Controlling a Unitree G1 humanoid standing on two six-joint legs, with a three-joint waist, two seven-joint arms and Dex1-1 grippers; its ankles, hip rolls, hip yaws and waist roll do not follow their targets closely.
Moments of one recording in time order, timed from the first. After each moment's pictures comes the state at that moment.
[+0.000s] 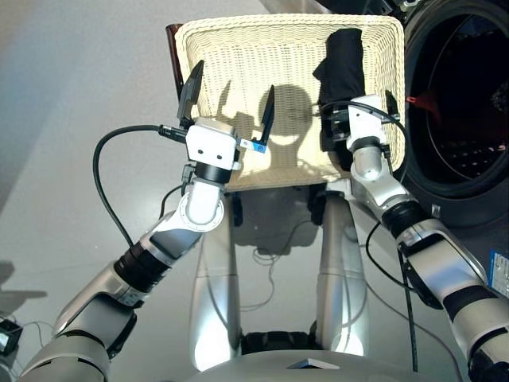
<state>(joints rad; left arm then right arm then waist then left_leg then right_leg) -0.55 0.57 -0.59 -0.13 -0.18 -0.33 0.52 -0.91 -0.40 0.50 0.92 0.24 -0.22 -0.42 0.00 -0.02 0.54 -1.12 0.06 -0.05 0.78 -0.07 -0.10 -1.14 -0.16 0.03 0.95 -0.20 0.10</state>
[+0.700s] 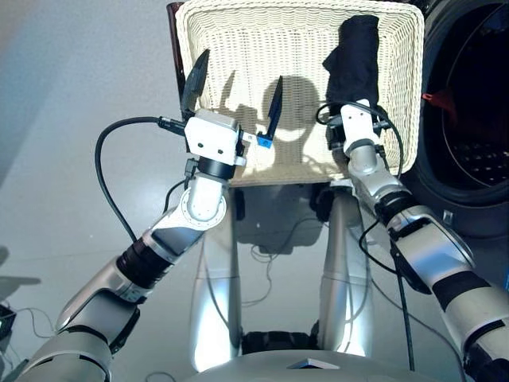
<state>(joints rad) -0.58 0.57 -0.59 -0.16 -0.21 -0.33 0.49 -1.01 -0.35 0.50 1.13 0.33 -0.15 -0.29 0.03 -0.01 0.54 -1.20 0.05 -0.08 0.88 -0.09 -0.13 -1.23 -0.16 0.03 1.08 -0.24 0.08</state>
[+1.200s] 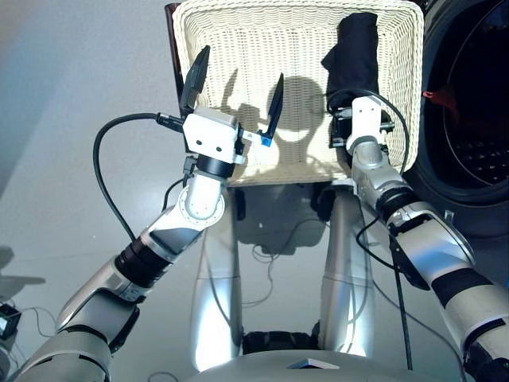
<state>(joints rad) -0.58 0.57 -0.58 -0.18 -0.24 -0.32 0.47 -1.02 -0.34 0.46 1.15 0.47 -0.15 -0.27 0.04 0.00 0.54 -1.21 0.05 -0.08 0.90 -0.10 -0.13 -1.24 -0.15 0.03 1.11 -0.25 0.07</state>
